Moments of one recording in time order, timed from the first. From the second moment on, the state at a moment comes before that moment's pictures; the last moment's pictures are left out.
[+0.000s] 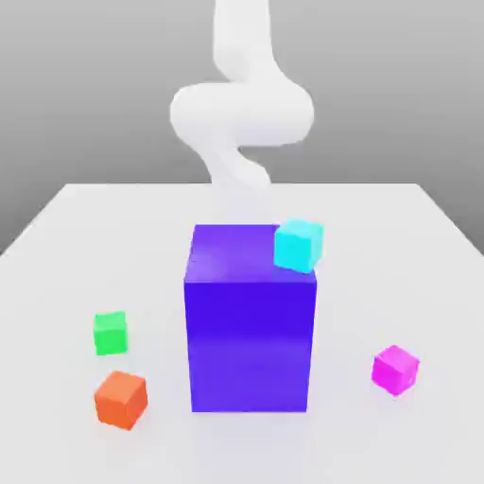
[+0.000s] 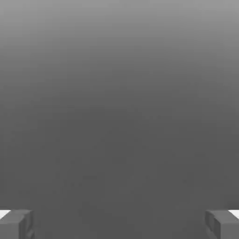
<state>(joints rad) 0.02 -0.71 0.04 -2.34 -0.01 2.35 0.80</state>
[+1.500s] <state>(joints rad) 0.31 0.08 0.28 -2.71 -0.09 2.85 0.84</state>
